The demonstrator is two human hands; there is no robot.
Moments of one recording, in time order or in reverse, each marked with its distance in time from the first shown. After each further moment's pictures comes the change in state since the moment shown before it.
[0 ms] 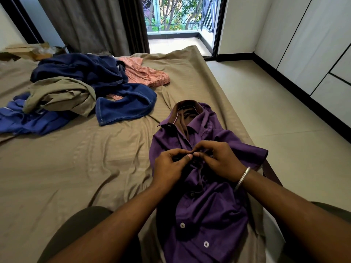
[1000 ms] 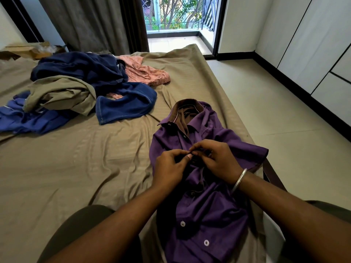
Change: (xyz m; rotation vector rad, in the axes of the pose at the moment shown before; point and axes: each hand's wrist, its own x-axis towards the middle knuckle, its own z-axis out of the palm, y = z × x) left_hand -0.001 -0.006 0.001 0.152 0.022 0.079; right_hand -0.003 -0.002 0.010 -0.011 0.086 -0.044
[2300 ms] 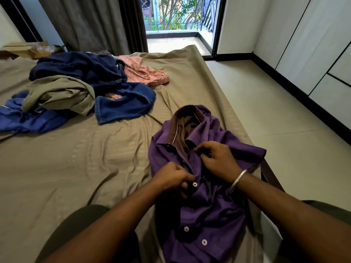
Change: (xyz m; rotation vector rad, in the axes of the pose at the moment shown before) left_hand -0.012 0.030 -0.015 0.081 -0.482 -0.482; right_hand -0.004 0.007 0.001 -0.115 0.002 0.262
